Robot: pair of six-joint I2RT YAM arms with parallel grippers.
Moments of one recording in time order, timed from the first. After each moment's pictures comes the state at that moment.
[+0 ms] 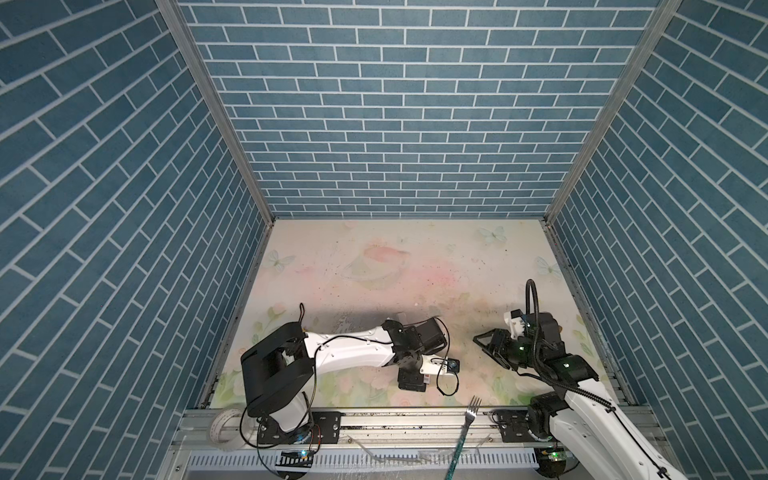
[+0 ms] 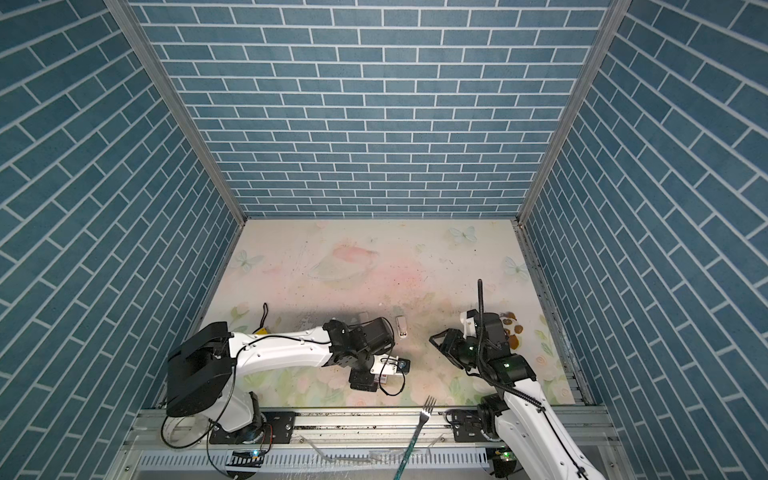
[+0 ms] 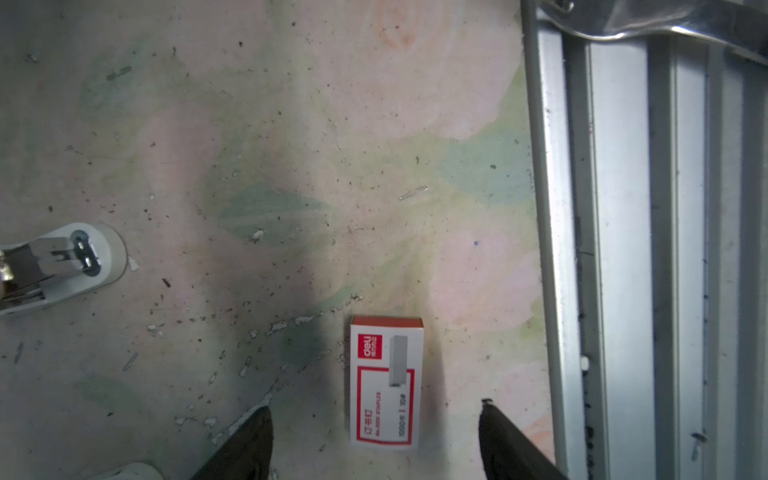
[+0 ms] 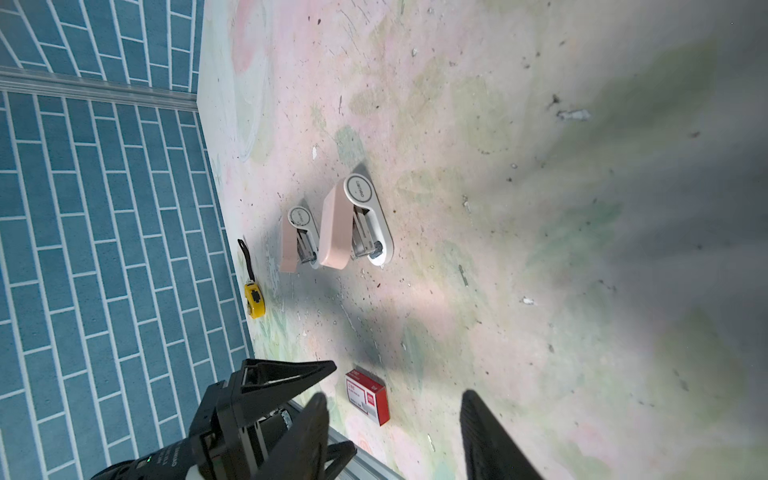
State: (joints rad) left arm -1.15 1.63 0.98 -0.61 0.12 0.57; right arm 0.31 0.62 0.32 -0.52 -0.55 0.92
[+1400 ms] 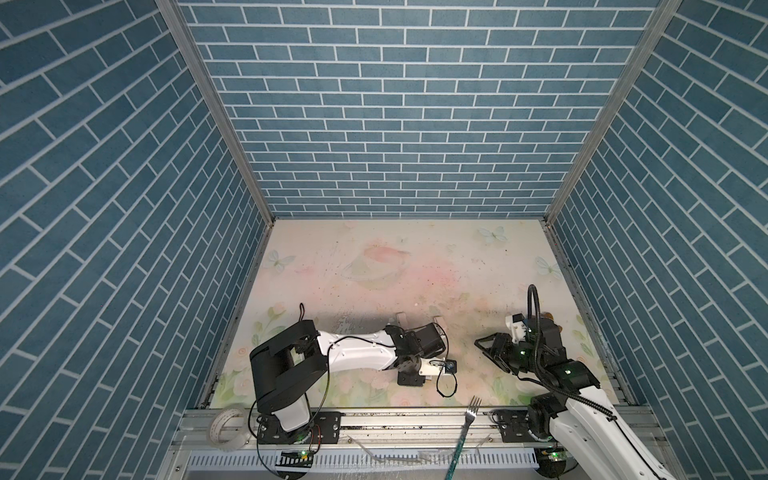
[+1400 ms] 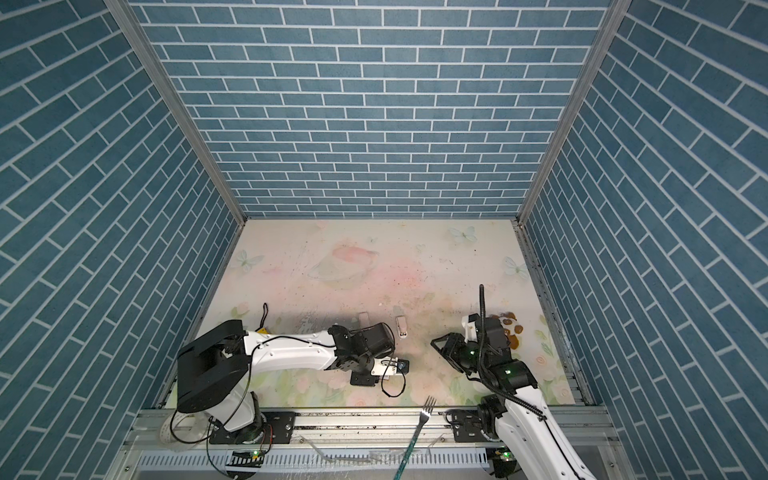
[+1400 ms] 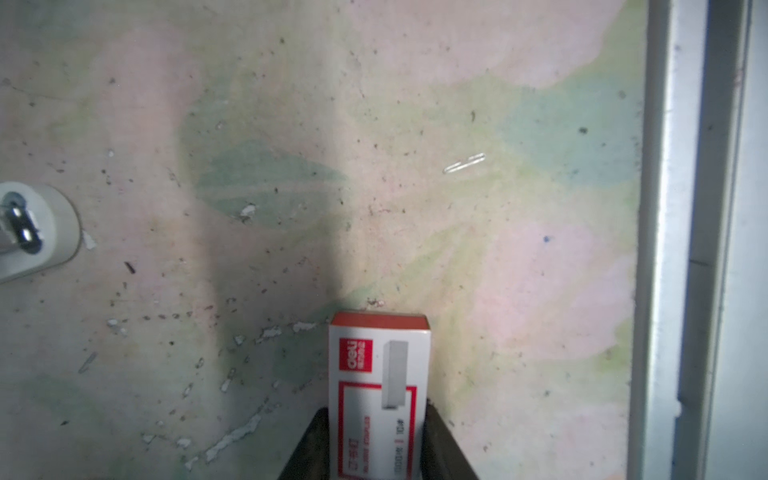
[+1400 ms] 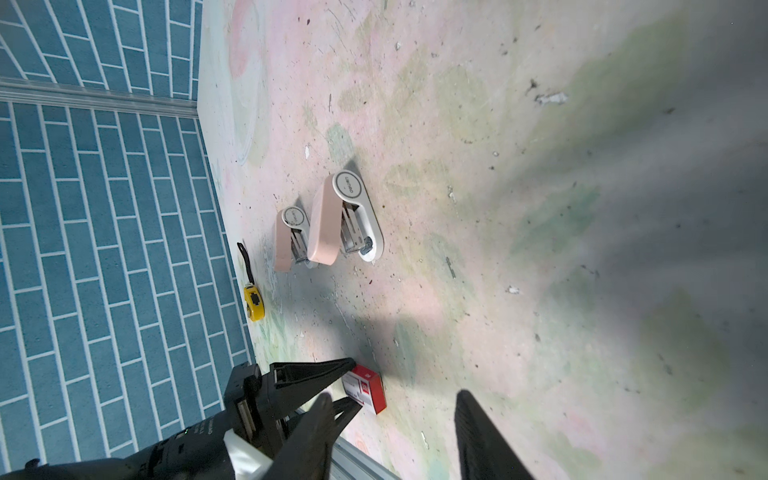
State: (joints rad) left arm -1.15 1.68 0.93 -0.51 0.06 0.53; right arm 0.31 0.57 0.29 -0.53 -0.55 0.94
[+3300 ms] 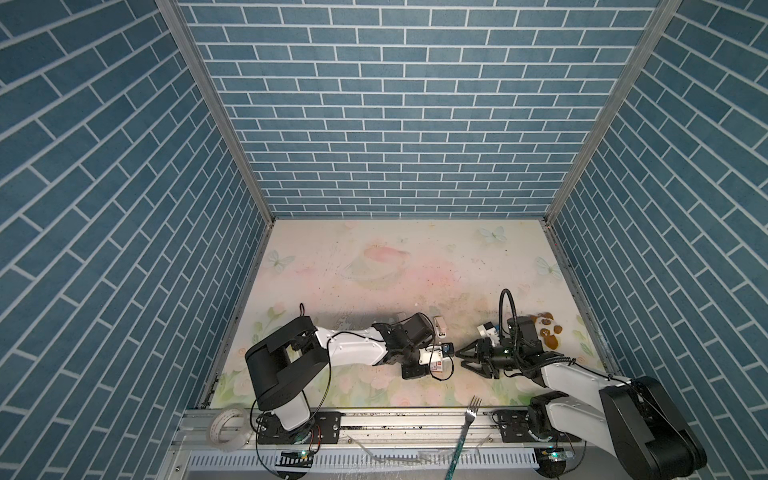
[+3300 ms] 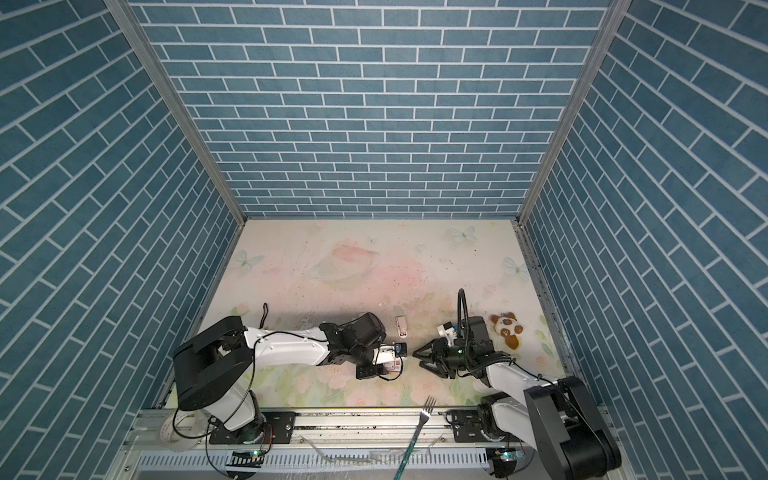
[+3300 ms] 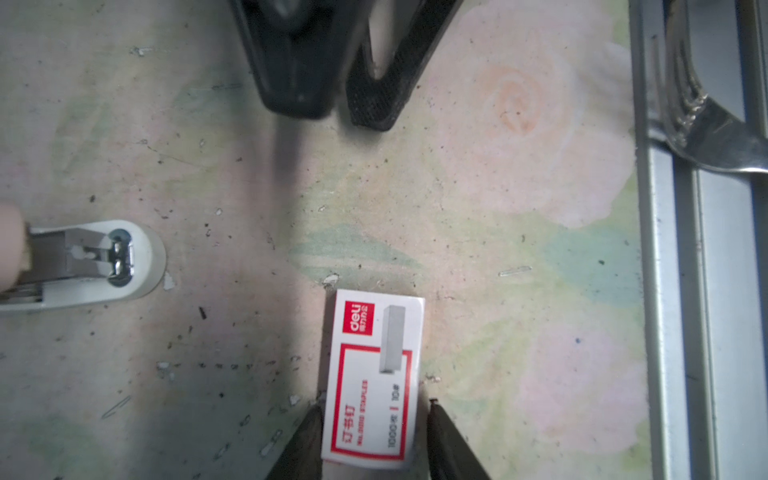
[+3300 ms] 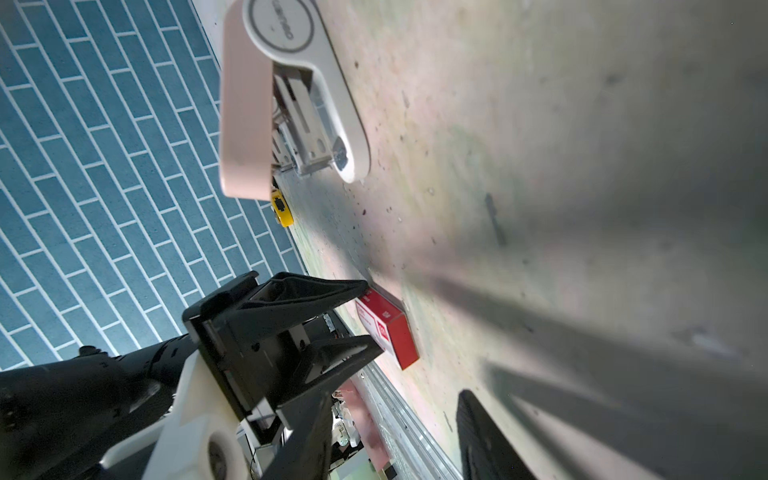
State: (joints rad) left arm -1.05 1.67 0.81 -0.21 0.26 0.43; right arm 0.32 1.16 0.15 0.09 -0.96 0.99
